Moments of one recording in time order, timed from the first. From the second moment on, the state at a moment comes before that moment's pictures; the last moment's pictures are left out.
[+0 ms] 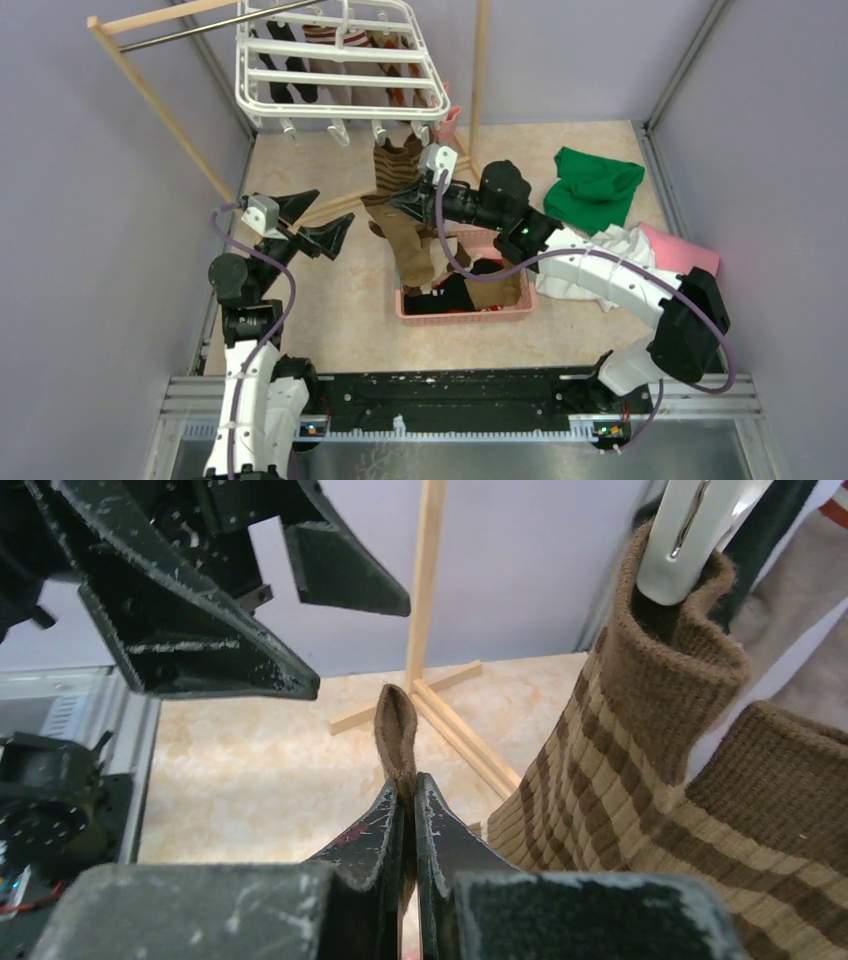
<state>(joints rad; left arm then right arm) 0.11 0.61 0.55 0.44 0.75 -0.33 0.85 1.46 1.20 0.34 -0.50 -0.11</state>
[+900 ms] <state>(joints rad) 0.18 0.77 0.41 0.66 0.56 -0.37 1.04 1.71 1.33 0.65 0.30 -0.27</state>
